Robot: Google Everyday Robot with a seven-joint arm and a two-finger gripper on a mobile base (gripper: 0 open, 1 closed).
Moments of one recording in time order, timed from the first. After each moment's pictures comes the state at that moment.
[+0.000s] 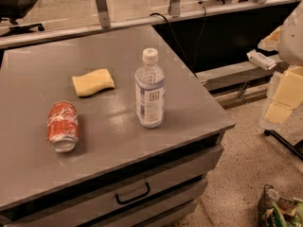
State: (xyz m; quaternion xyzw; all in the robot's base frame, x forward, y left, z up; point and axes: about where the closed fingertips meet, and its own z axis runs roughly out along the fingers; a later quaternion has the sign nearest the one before) arm 0.438 -0.217 0.977 -0.60 0.78 -0.03 0.16
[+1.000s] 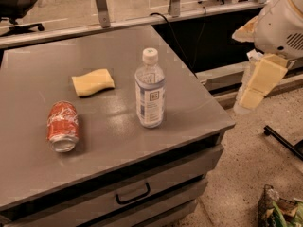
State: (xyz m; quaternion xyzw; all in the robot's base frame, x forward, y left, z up) arm 0.467 -0.177 0.981 -0.63 0.75 0.01 0.21
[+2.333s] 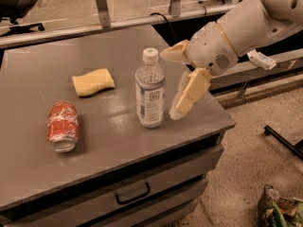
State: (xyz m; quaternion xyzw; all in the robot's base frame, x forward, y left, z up) arm 0.489 -0.040 0.937 -0.68 0.62 0.26 0.30
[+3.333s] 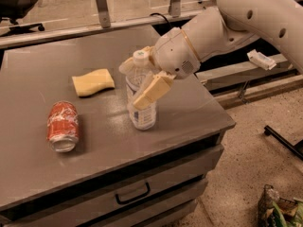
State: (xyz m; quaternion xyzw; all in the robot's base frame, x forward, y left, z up) arm 0.485 0.037 0.935 -0.71 0.52 0.32 0.34
